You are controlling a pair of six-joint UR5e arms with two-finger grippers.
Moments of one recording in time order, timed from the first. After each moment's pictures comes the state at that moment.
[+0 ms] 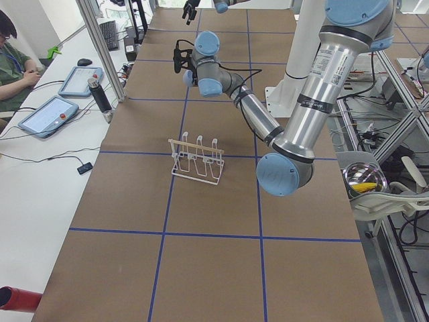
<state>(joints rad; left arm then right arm) -0.98 -1.94 -2.01 -2.04 -2.24 -1.34 1.23 -1.43 1.62 -0.87 2.12 0.35</state>
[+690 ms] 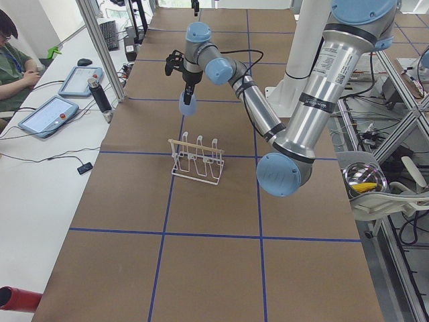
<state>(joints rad) -1.03 -1.96 -2.11 -1.42 -2.15 -0.76 1.32 -1.38 1.74 -1.66 2.17 0.08</state>
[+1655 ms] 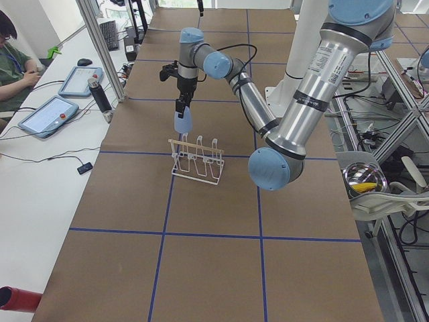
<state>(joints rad) -1.00 -2.01 -2.05 -1.21 -1.98 -0.50 1.33 -1.39 1.77 -1.80 2.26 0.08</state>
